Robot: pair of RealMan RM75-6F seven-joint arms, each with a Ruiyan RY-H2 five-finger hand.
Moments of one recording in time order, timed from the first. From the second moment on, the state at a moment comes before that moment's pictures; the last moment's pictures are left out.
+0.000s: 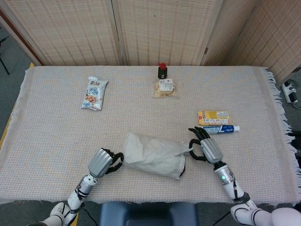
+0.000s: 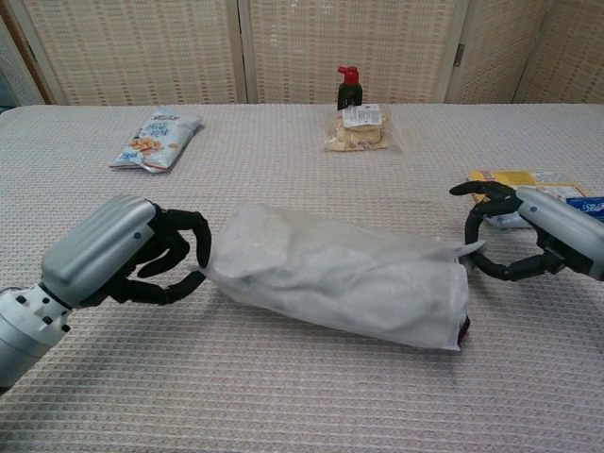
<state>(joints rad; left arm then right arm) -0.51 -2.13 0.06 -0.40 1.71 1.65 -0.45 0.44 -1.78 0.03 -0.84 -1.59 1.26 0.52</state>
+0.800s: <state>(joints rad) -0.43 -1.94 -0.04 -0.28 1.57 1.62 -0.44 0.38 -1.55 0.11 -0.87 -1.44 1.23 0.45</state>
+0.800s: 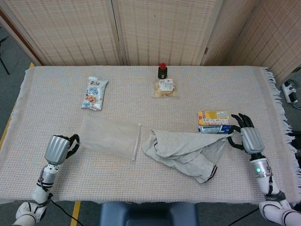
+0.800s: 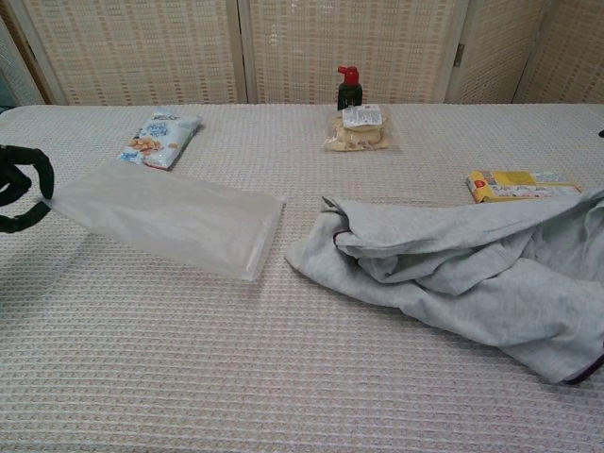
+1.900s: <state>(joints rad) -0.37 -1.44 -0.03 -1.24 1.42 1.34 -0.20 0.22 -1.23 0.11 -1.38 -1.36 1.37 0.02</state>
